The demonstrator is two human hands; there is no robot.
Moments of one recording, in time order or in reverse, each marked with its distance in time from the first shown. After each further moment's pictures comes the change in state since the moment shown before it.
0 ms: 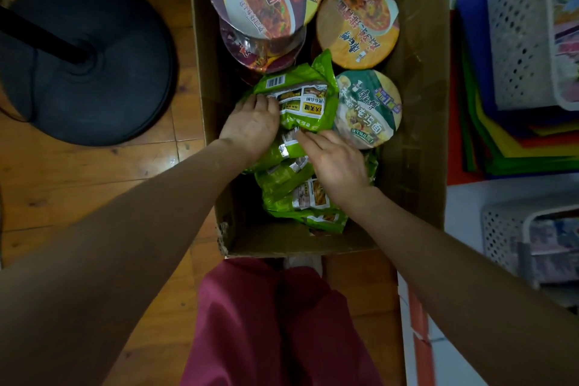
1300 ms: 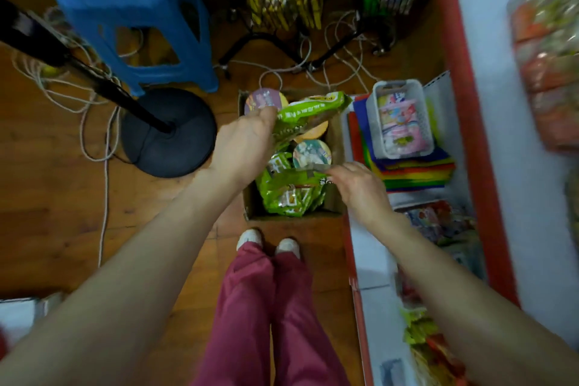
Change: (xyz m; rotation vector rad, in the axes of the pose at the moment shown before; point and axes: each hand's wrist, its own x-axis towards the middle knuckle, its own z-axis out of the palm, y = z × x) left_hand -0.275 0.050 -0.357 -0.243 0.418 -0.084; right_hand -0.065 -0.066 -0.382 0.130 0.042 0.093
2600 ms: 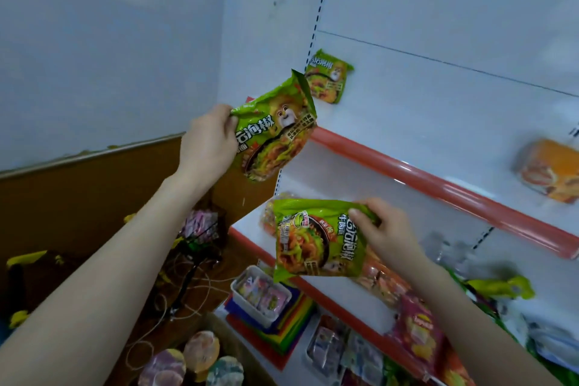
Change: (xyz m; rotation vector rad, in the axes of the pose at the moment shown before) left_hand 0.005 0.123 -0.413 -0.666 0.551 0.830; right_hand -0.096 -0.233 -0.384 -0.099 0.891 0.609
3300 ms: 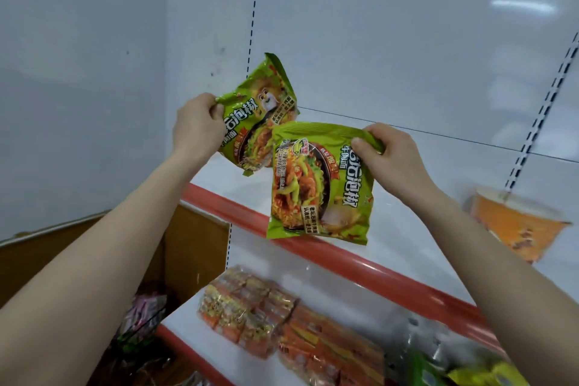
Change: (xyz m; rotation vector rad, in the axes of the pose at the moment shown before) left_hand 0.150 0.128 0.115 -0.106 0.149 -0.014; right_hand 0.167 0.069 -0.167 -0.023 0.301 -0.066
